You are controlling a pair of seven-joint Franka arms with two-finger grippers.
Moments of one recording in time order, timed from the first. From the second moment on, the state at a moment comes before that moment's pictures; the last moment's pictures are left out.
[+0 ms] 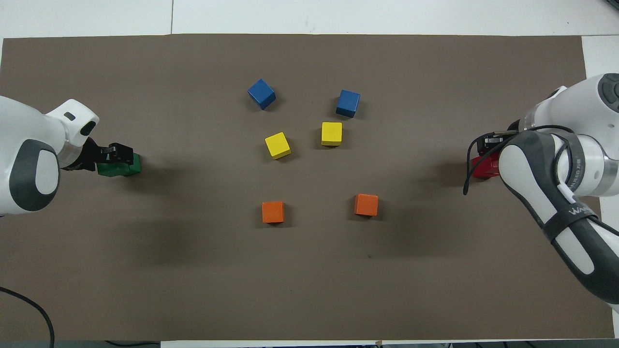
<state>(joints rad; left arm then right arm) 0.15 0.19 -0.12 -2.00 0.02 2.15 -0.06 -0.05 0.23 -0.02 -1.95 -0.01 2.14 -0.02</state>
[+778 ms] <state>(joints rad) 0.15 0.01 -0.13 -1.71 0.02 1.67 -0.06 -0.07 0.23 -0.02 -1.97 -0.01 2.15 -0.02</state>
